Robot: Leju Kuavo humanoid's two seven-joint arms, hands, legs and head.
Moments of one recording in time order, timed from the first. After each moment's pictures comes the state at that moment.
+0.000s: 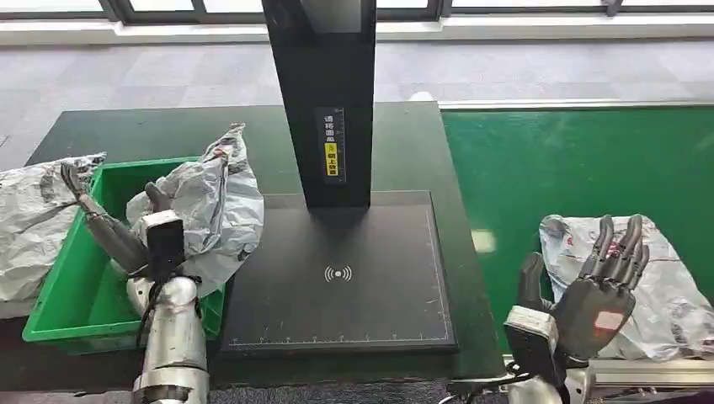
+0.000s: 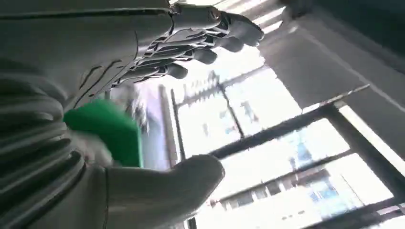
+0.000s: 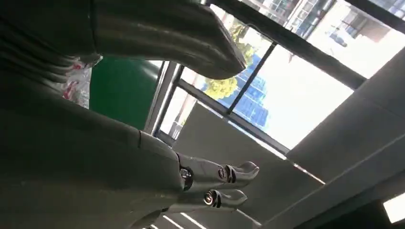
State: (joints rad) left arm -0.37 -0.35 0.42 -1.20 -0.46 0.54 -0.68; right arm 0.09 0.31 -0.15 -1.66 0.67 -0.68 -0.69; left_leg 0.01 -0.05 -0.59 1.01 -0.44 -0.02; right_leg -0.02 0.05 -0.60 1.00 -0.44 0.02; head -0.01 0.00
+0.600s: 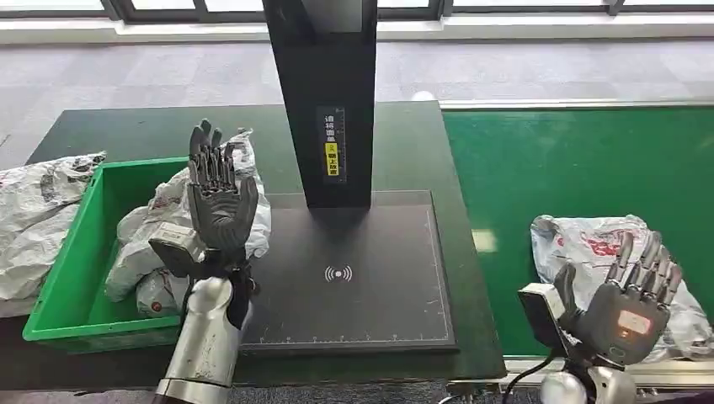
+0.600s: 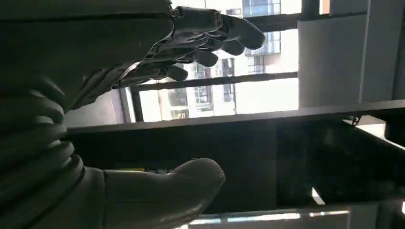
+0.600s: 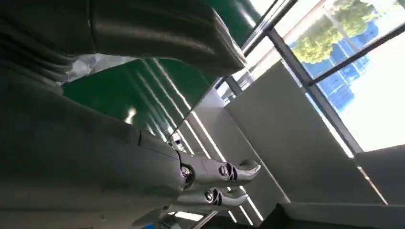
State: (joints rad) left arm -0.33 -0.33 0.03 -1.28 -0.11 -0.05 -0.68; right arm -0.02 0.31 -0.53 -1.49 1.08 -0.69 -0.57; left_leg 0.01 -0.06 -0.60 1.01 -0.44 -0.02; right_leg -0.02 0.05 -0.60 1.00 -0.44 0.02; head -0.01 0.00
